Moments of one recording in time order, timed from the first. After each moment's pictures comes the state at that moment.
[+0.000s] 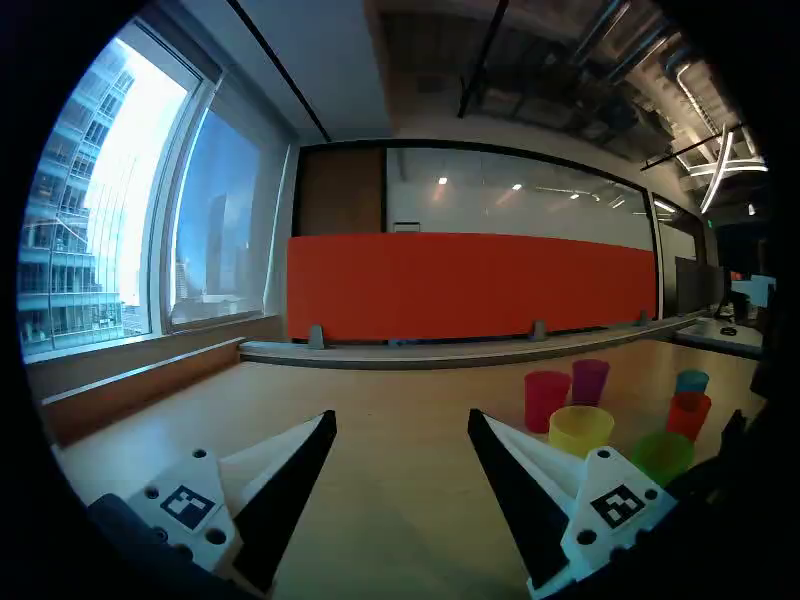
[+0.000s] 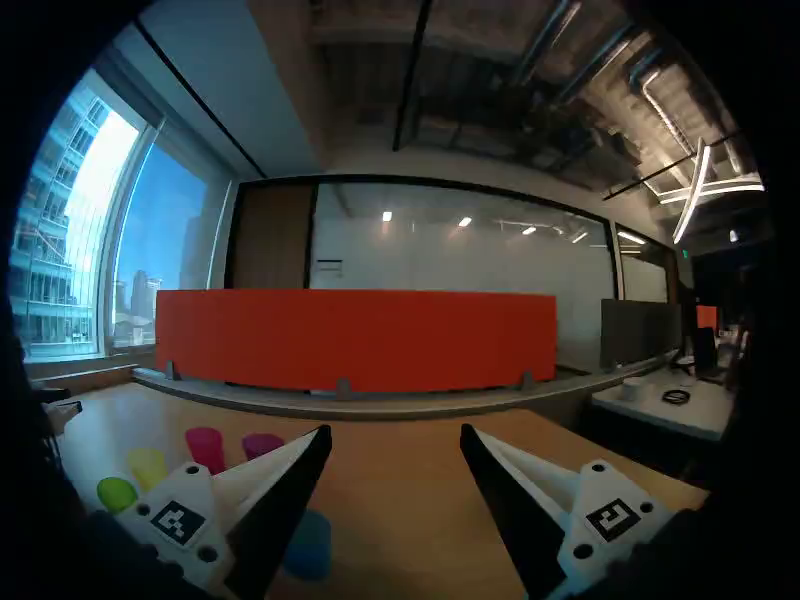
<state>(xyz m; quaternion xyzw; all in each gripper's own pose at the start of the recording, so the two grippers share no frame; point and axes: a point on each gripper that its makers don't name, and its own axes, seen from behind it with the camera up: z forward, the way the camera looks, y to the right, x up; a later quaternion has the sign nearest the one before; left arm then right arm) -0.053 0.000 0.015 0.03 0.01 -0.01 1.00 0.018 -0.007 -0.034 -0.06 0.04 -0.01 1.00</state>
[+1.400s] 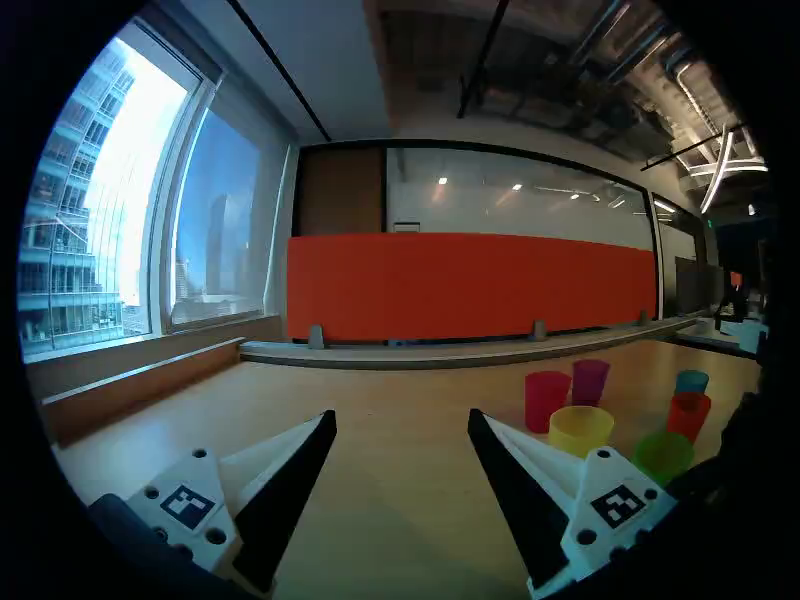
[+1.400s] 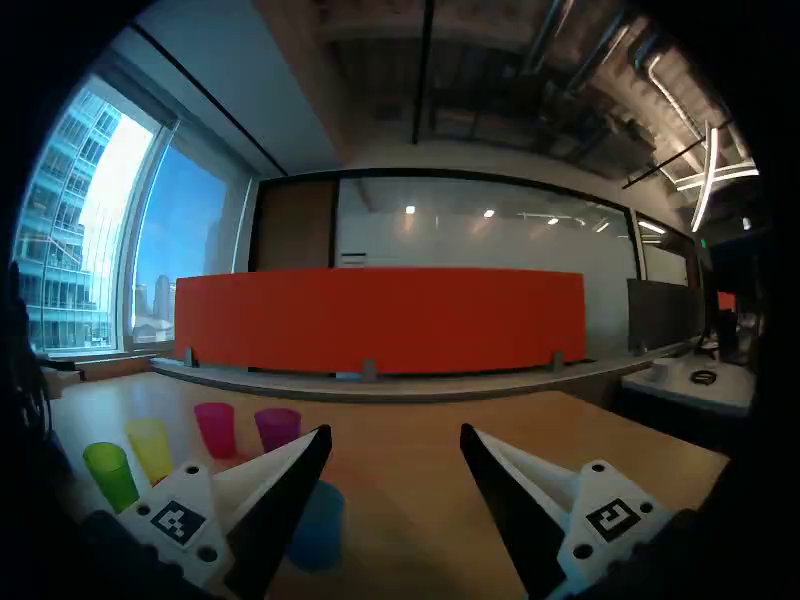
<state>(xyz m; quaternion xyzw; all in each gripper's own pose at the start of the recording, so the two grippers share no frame) -0.054 -0.001 0.014 0.03 0.01 -0.01 1.00 -0.043 -0.019 -0.008 -0.01 0.04 0.00 1.00</state>
